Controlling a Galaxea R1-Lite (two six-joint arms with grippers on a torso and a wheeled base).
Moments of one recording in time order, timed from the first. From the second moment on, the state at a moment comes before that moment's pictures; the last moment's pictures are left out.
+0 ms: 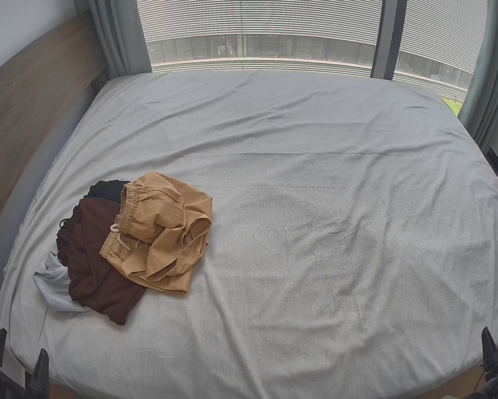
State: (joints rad) left arm 0.00 0.02 -0.02 0.00 0.03 0.00; right arm 0.00 0.02 -0.02 0.00 -0.02 0.01
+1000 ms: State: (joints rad) left arm 0.00 0.15 -0.19 -0.08 0.02 -0.01; right arm 0.00 0.02 -0.02 0.00 -0.03 0.01
